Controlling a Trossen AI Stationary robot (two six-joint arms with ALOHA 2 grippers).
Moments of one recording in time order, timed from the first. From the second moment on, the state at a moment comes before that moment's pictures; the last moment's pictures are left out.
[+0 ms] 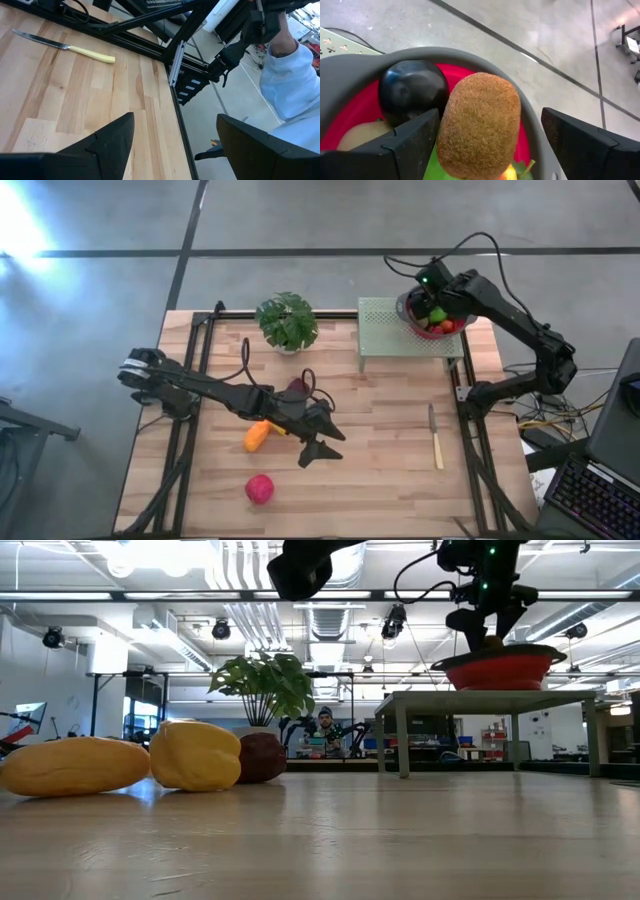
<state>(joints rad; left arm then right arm) -0.23 1.59 1.14 0.16 0.19 -0.53 -0.76 1.31 1.35 -1.09 0.68 0.22</state>
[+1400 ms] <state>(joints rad) -0.67 1.58 1.26 -0.82 -0.38 -0.94 0.04 1.09 1.30 -1.12 0.57 0.44</state>
